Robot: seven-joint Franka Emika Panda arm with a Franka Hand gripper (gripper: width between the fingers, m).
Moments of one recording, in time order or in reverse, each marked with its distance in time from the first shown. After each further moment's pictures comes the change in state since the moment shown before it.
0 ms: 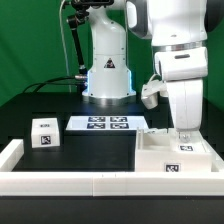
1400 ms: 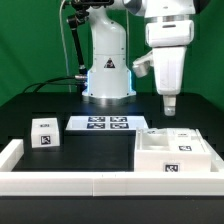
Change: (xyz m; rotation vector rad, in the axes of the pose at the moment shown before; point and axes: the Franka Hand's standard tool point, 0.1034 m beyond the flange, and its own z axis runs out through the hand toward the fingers) arm -0.025 -0.086 -0.040 -0.049 -0.057 0.046
